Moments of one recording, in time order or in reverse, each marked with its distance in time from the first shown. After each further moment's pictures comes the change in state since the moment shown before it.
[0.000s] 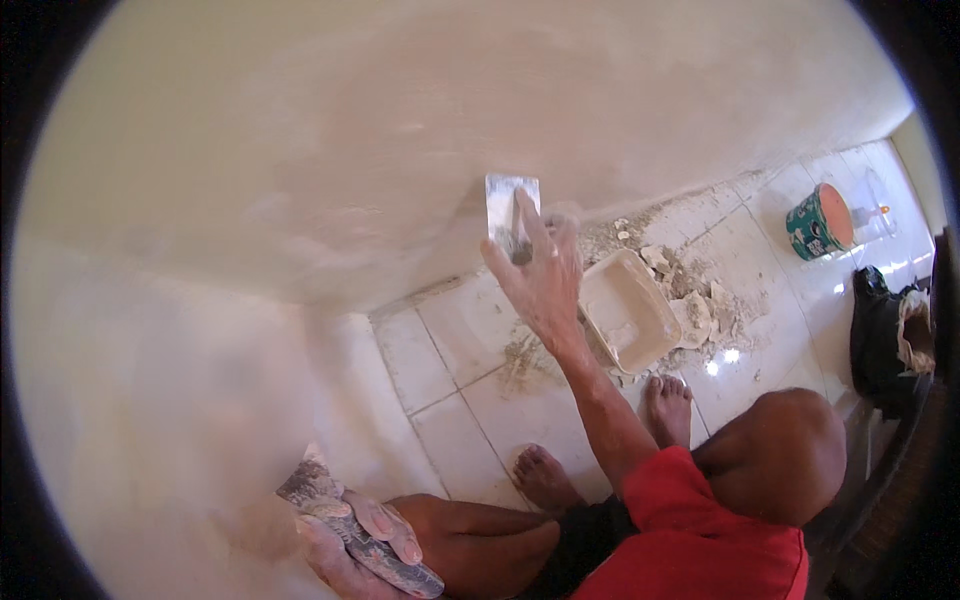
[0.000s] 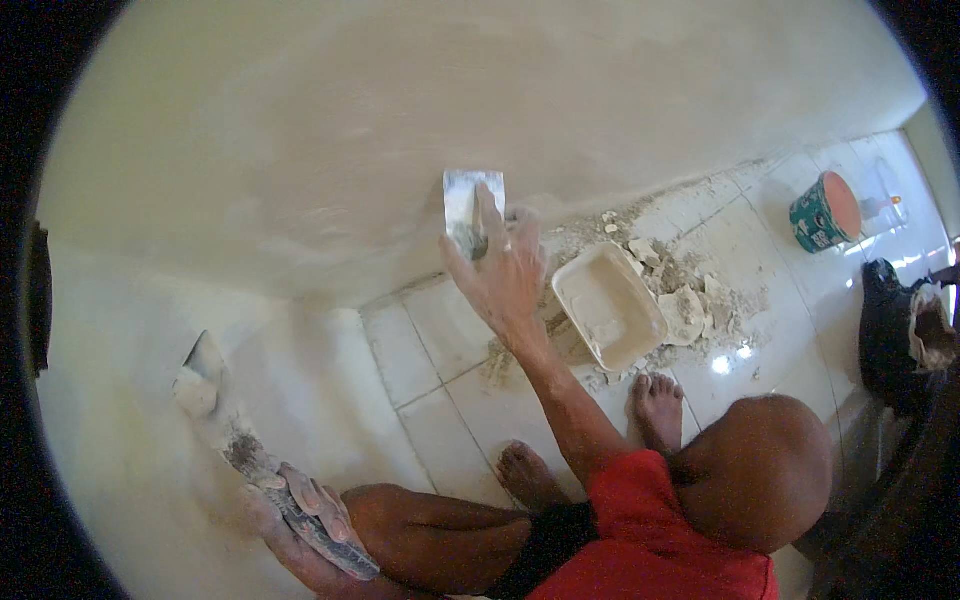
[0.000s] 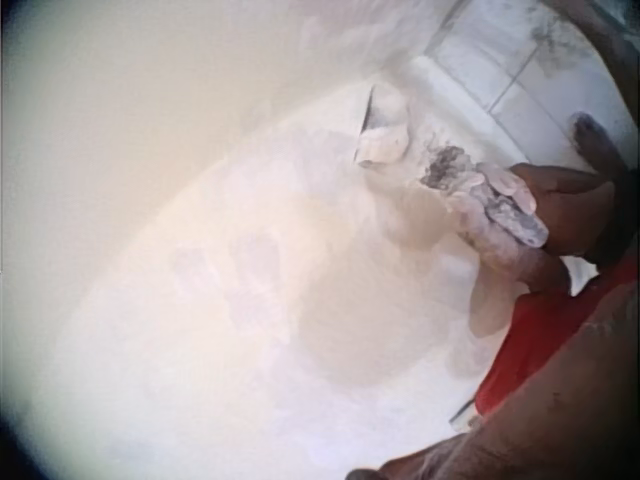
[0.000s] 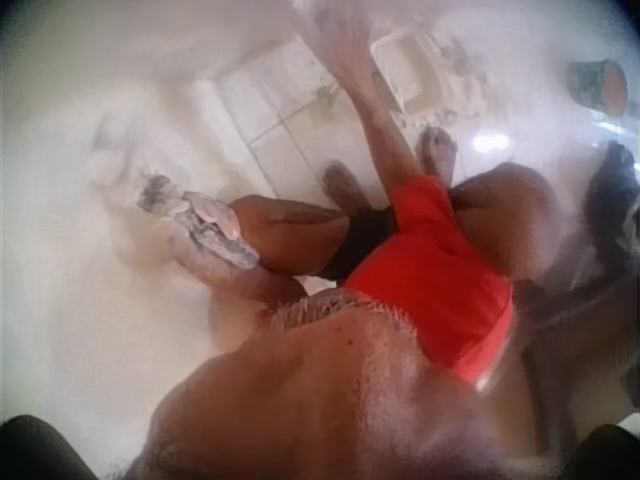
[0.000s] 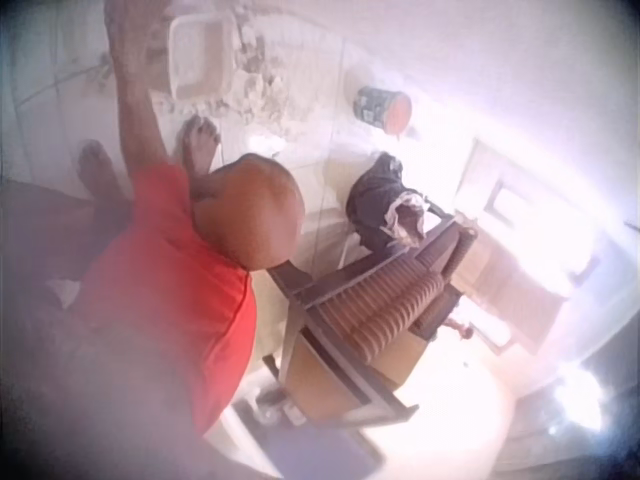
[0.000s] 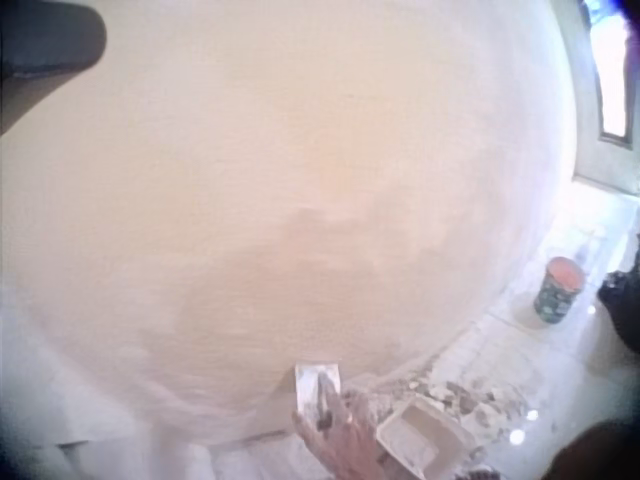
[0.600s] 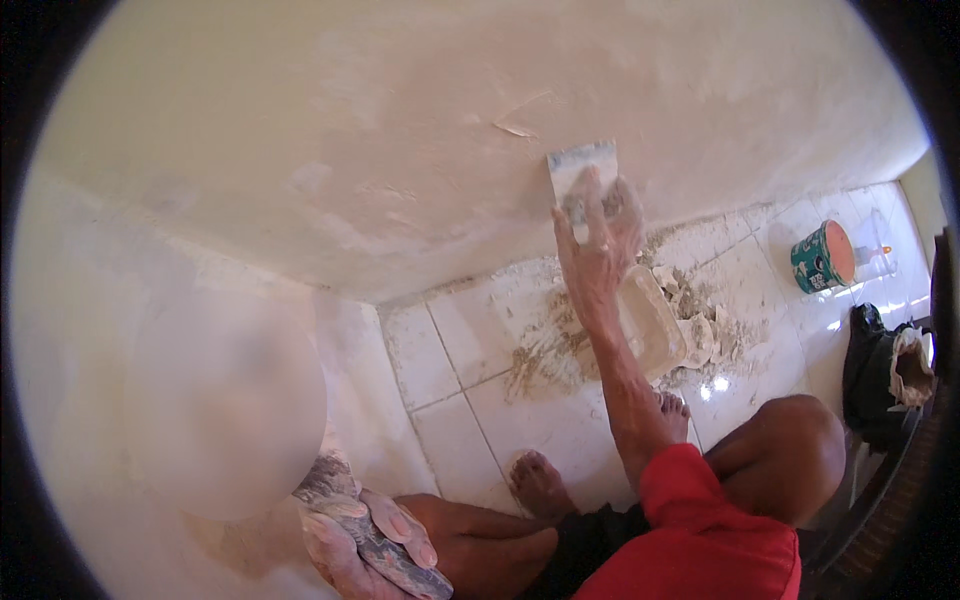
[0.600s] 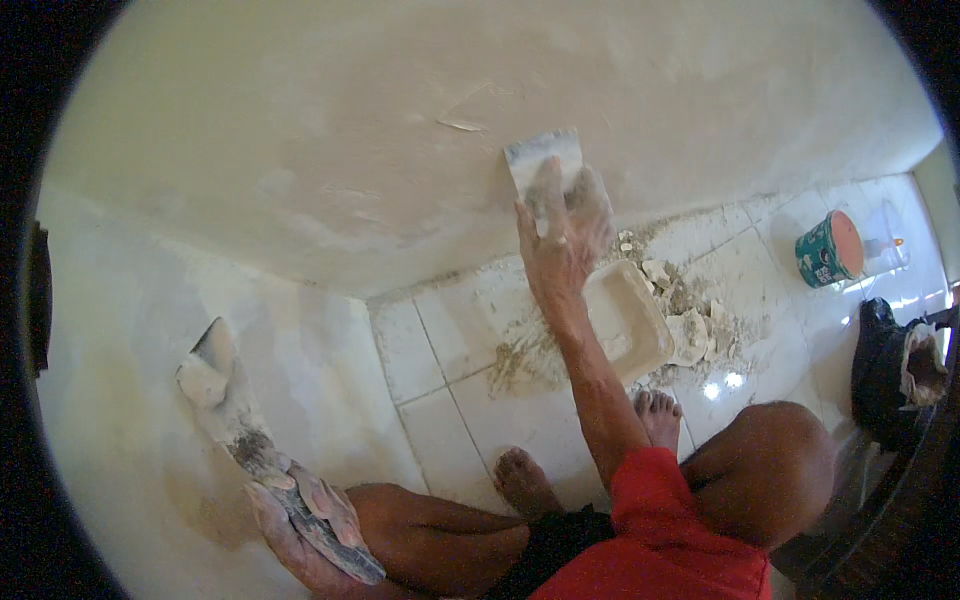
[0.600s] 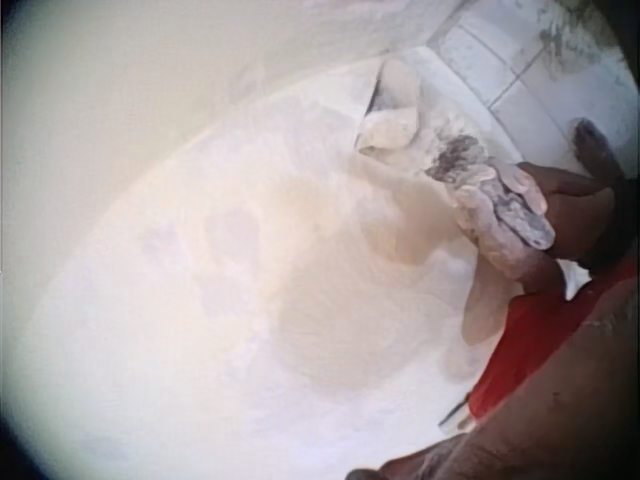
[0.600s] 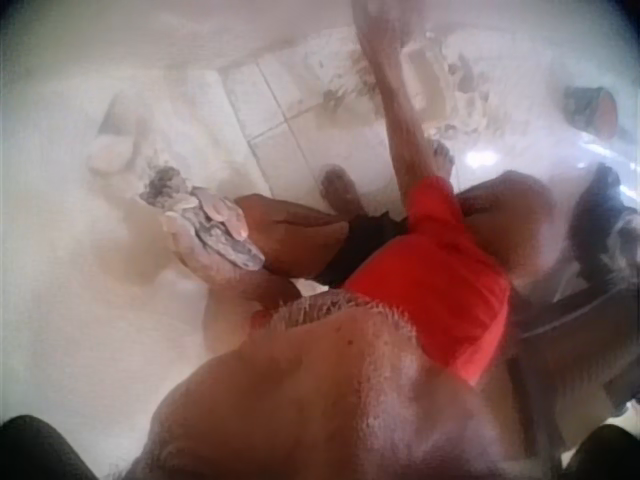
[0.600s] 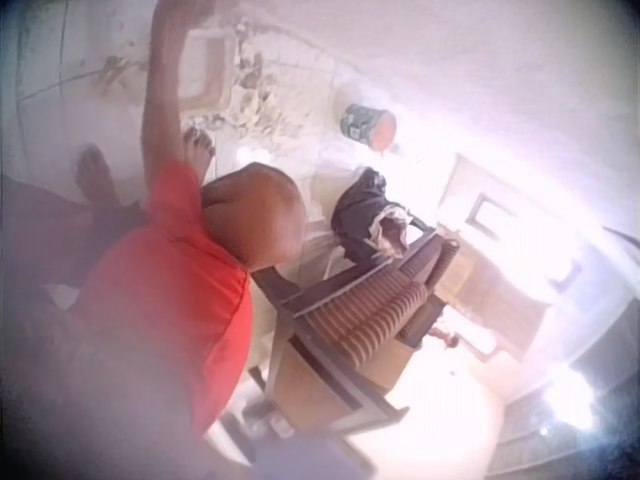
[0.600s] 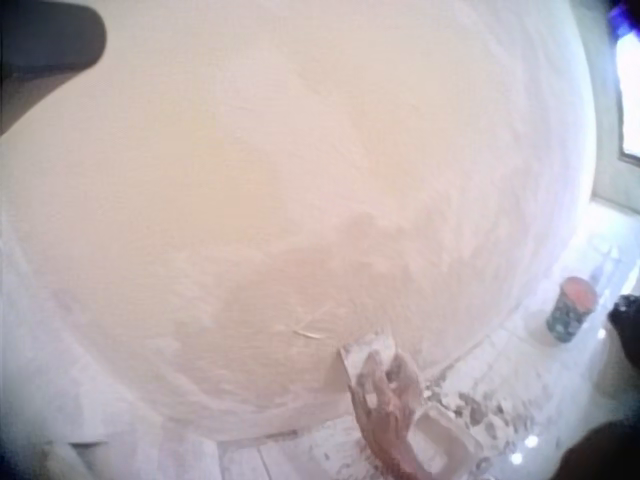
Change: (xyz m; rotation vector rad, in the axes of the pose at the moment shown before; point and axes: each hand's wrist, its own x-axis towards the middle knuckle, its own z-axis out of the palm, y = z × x) left_hand -0.004 0.005 -0.008 0.000 -0.001 -0.012; right_hand 0.036 0.029 0.002 -0.381 0.419 -0.417
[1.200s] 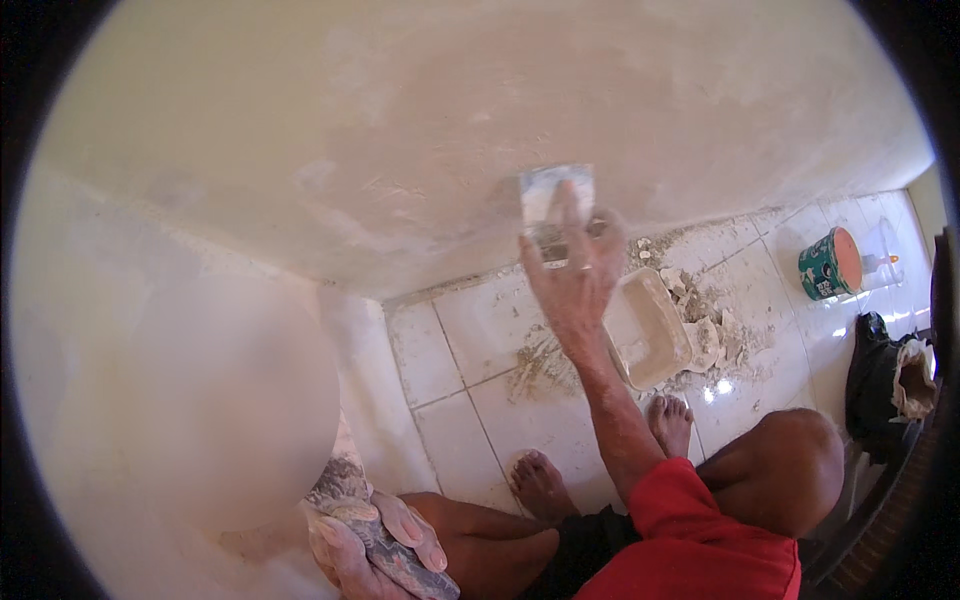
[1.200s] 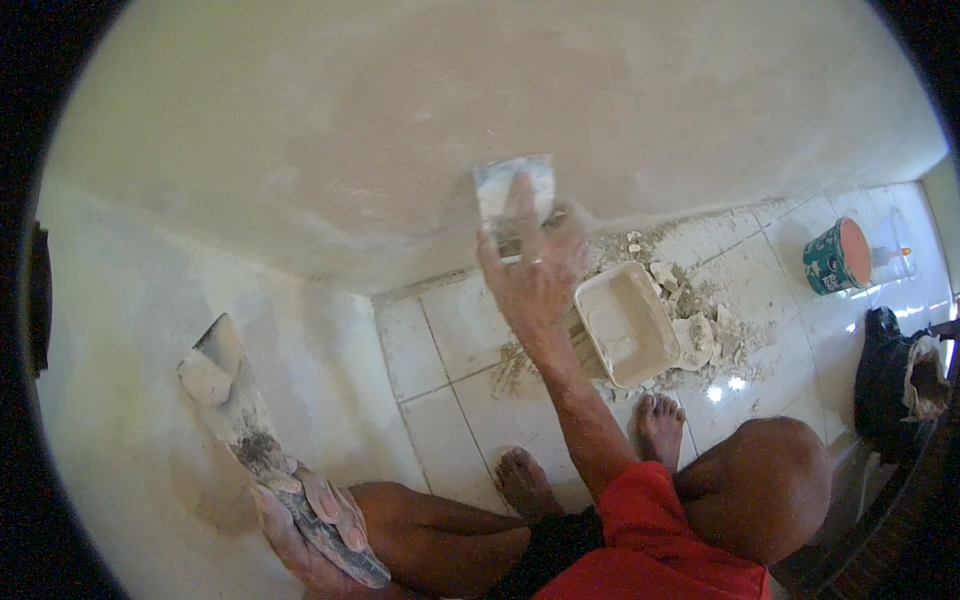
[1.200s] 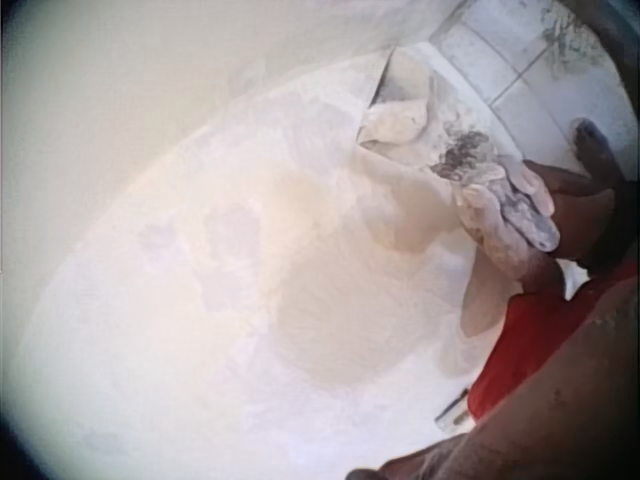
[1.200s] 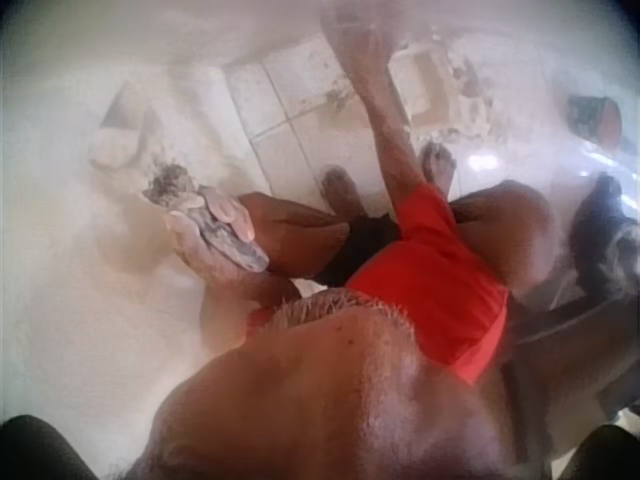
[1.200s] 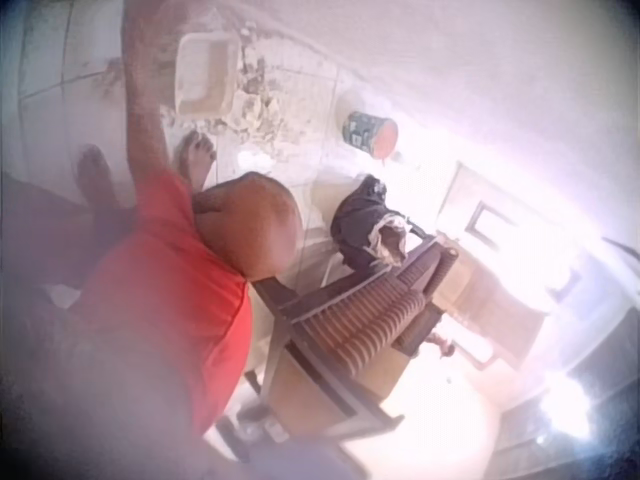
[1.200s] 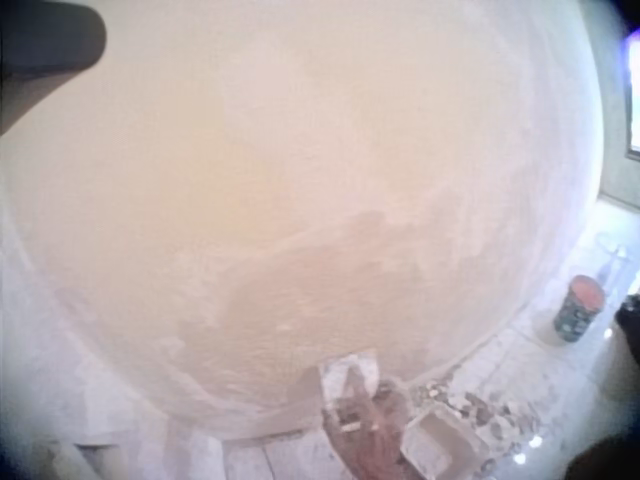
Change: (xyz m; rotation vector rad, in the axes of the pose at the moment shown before) left_hand -0.005 -0.003 0.008 -0.020 0.057 -0.015; right_hand -0.009 -0.038 -0.025 0.154 -0.261 0.127
